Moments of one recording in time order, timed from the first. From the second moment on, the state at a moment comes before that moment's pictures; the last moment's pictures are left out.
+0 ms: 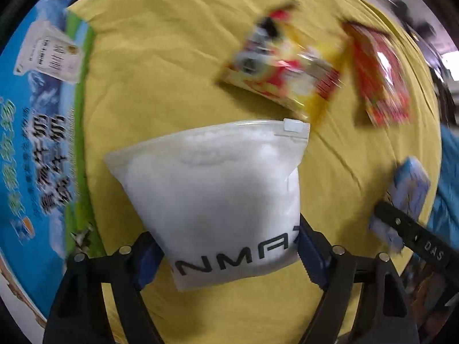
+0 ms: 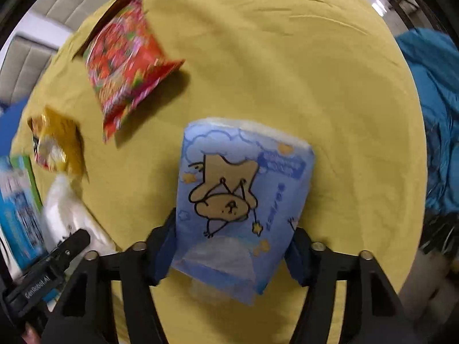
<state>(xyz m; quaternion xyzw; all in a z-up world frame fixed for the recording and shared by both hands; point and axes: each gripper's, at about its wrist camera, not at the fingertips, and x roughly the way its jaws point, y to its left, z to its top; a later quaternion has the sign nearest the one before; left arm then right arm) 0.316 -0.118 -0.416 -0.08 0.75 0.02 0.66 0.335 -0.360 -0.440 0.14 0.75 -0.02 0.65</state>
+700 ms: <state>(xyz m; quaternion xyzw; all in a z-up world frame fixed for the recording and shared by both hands) 0.264 -0.139 -0.440 -0.06 0.74 0.02 0.67 0.275 -0.348 -0.448 0.05 0.77 0.01 0.64</state>
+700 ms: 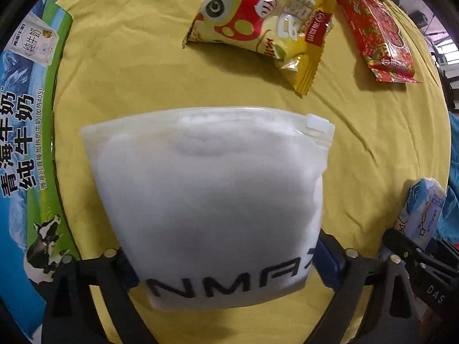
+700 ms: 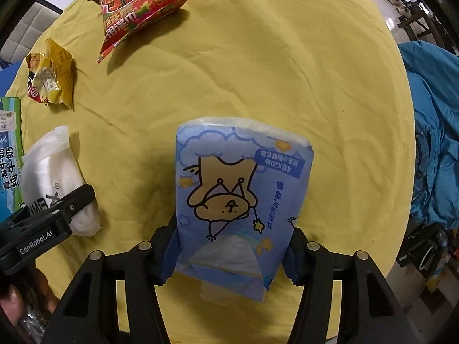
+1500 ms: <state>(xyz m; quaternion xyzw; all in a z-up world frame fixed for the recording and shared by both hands) 0.192 -0.181 -0.334 -0.03 0.65 0.00 0.76 0.257 -0.336 -0.426 0.03 0.74 0.00 0.68</state>
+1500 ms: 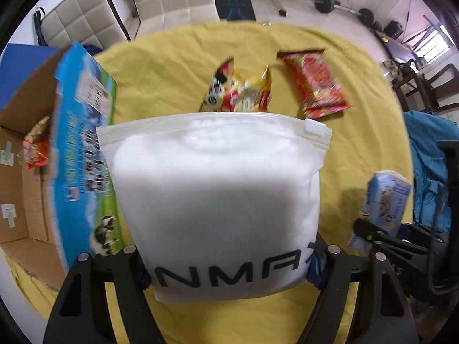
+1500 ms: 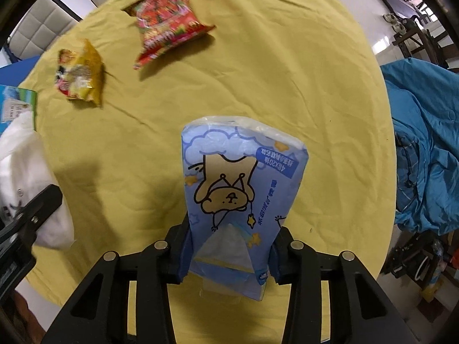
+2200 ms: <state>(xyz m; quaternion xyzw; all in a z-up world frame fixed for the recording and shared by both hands) 0.187 0.018 -0.189 -0.08 0.58 -0.03 0.81 0.217 -0.200 -0.235 0.04 0.64 0.12 0.76</state>
